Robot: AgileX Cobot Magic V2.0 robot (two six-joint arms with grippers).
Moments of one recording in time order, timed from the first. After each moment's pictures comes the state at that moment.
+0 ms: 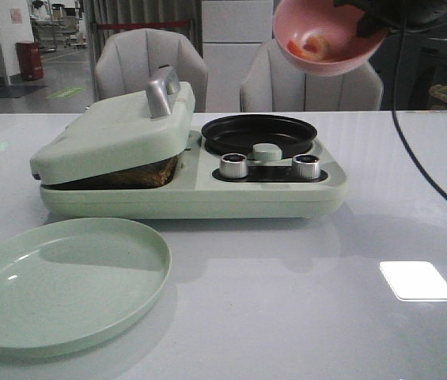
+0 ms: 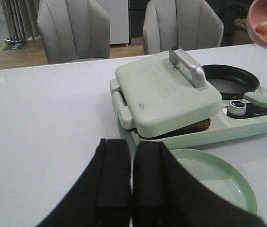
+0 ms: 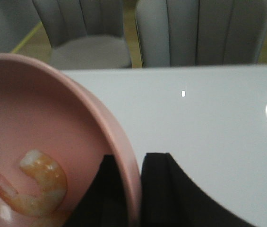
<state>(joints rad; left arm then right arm) -0.24 0.10 -0.37 -0.05 0.52 0.04 0.19 1.75 -1.24 0.19 -0.23 -0.04</state>
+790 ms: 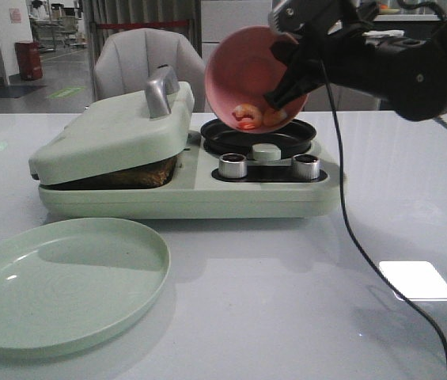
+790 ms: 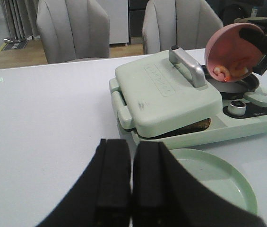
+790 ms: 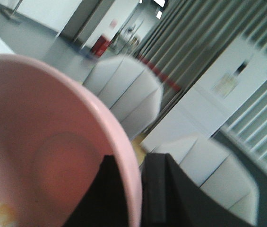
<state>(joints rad) -0.24 0.10 -0.37 -0.05 0.52 0.04 0.30 2.05 -1.18 -0.13 -1.01 -0.61</state>
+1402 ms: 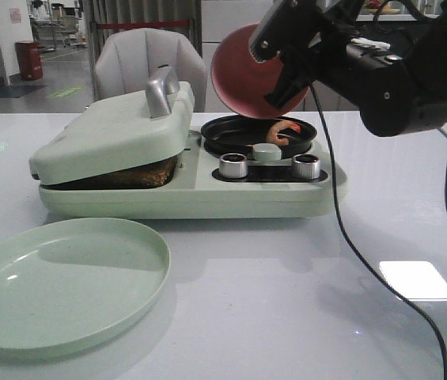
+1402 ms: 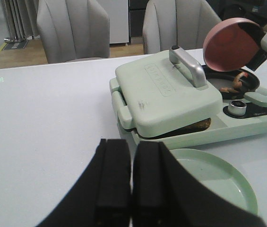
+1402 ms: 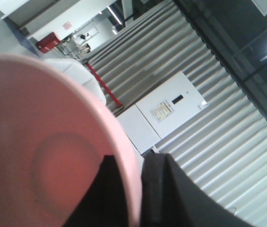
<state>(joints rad) -0.24 0.10 -0.37 -0.05 0.52 0.04 0.32 2.11 -1.24 0.02 -1.12 -0.93</state>
